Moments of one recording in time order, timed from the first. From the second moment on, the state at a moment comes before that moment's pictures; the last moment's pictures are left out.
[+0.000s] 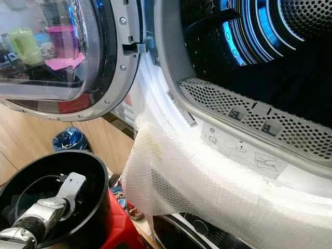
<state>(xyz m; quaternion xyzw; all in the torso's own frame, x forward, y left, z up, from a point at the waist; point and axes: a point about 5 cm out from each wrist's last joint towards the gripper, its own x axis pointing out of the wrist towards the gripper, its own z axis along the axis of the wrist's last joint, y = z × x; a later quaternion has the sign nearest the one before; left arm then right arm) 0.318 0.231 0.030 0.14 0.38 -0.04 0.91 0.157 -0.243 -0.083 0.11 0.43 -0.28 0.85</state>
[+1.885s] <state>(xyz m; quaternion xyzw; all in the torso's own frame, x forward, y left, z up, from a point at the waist) 0.295 0.046 0.248 0.03 0.00 -0.80 0.60 0.169 -0.223 -0.083 0.15 0.42 -0.27 0.86</state>
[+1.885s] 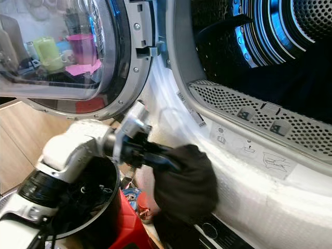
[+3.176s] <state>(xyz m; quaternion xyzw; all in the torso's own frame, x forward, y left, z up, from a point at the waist) 0.271 0.065 0.124 0.03 0.20 -0.75 0.62 0.059 -0.214 0.027 0.04 0.23 0.32 0.92</state>
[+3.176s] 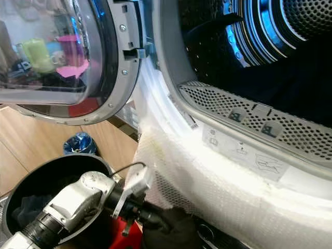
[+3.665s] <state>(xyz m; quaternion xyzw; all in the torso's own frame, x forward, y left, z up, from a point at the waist) 0.262 0.050 0.107 0.04 0.21 -0.77 0.60 0.046 -0.208 0.049 0.05 0.27 0.37 0.89</state>
